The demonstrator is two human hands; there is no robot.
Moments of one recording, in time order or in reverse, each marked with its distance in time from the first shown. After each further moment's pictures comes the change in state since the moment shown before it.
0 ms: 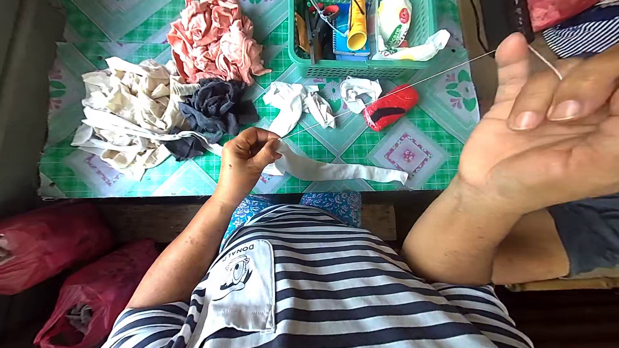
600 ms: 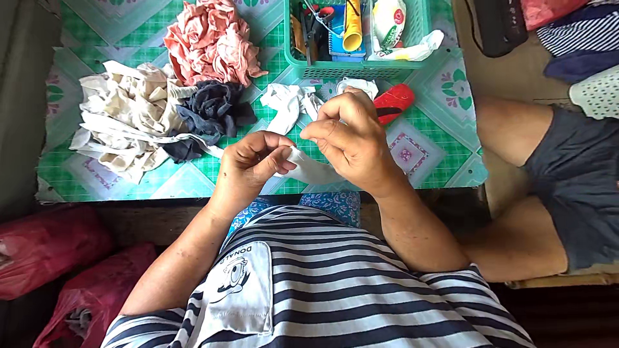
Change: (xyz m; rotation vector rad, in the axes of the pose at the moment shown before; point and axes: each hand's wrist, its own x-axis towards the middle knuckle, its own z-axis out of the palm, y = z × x) left_hand -0.007 0.031 0.004 -0.186 -0.160 0.064; right_hand -0.049 0.055 0.051 -0.683 -0.797 -0.159
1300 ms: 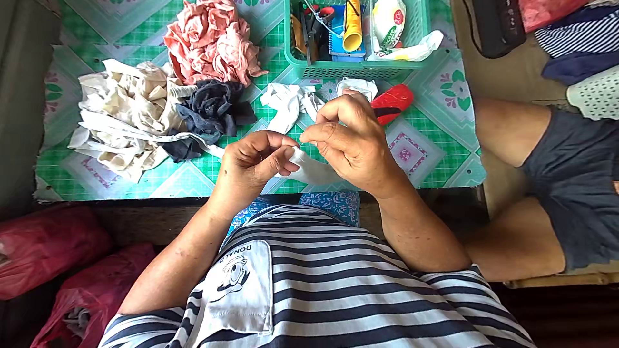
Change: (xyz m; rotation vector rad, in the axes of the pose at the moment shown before) left_hand 0.000 0.007 0.002 -0.019 -0.026 -0.025; right_hand -0.001 -0.002 -0.003 0.045 -0.034 -0.009
